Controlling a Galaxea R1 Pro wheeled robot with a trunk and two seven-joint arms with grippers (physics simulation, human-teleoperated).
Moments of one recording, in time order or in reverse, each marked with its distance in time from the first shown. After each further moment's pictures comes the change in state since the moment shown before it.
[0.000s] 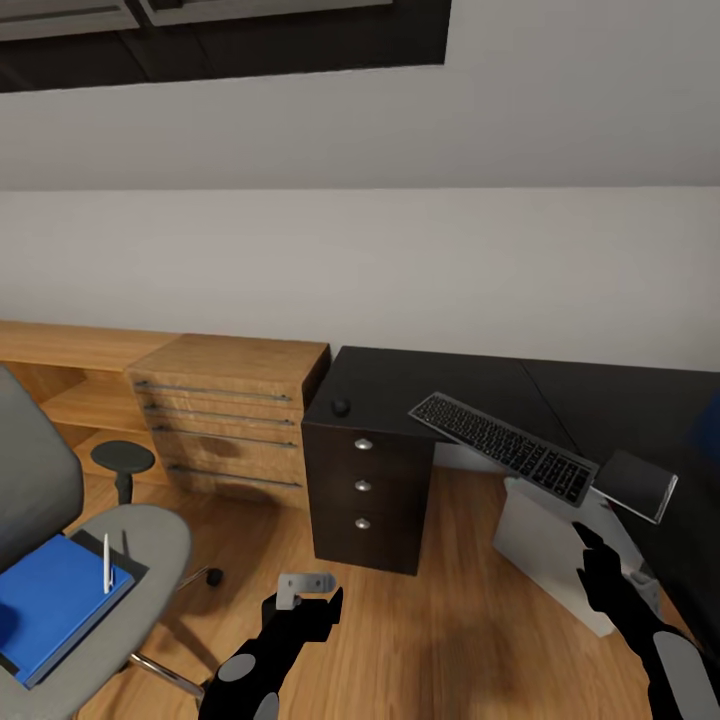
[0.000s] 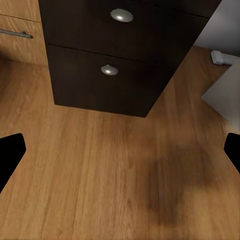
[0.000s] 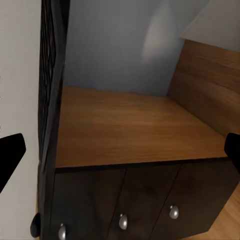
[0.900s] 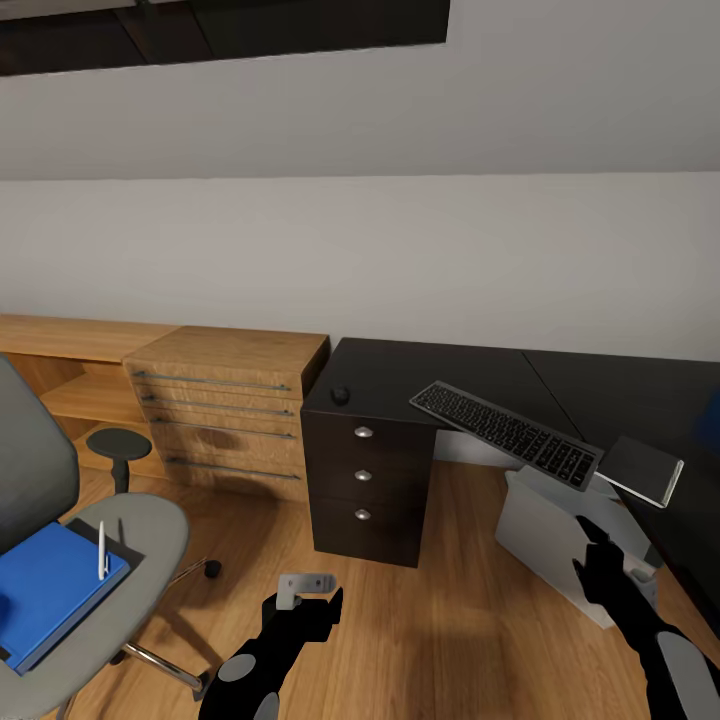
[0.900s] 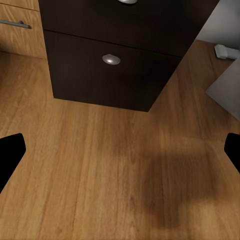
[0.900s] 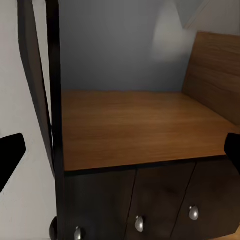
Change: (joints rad) left arm 0.000 0.001 -0.001 0.000 0.000 0.000 0.000; right arm 0.000 0.005 0.001 -0.006 -0.115 0.001 0.016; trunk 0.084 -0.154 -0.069
